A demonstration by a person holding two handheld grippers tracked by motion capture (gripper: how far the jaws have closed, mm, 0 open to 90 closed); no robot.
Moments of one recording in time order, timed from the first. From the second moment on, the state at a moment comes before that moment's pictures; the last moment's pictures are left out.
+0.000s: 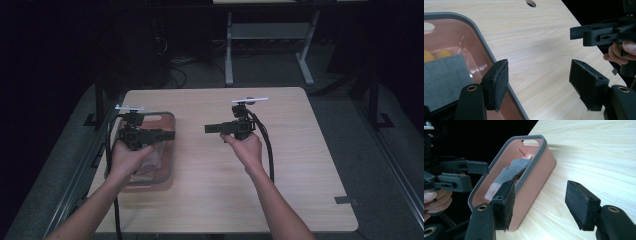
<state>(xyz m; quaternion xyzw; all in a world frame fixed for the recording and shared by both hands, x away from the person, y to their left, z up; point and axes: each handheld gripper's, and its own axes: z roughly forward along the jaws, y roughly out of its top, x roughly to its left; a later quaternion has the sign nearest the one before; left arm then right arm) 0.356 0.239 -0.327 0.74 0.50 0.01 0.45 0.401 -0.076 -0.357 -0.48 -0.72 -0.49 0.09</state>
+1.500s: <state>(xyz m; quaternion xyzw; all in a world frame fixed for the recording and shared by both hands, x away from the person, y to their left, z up) 0.349 0.166 -0.336 0.78 0.44 -0.03 0.45 0.385 -0.169 -0.371 -0.55 -0.69 -0.48 0.05</state>
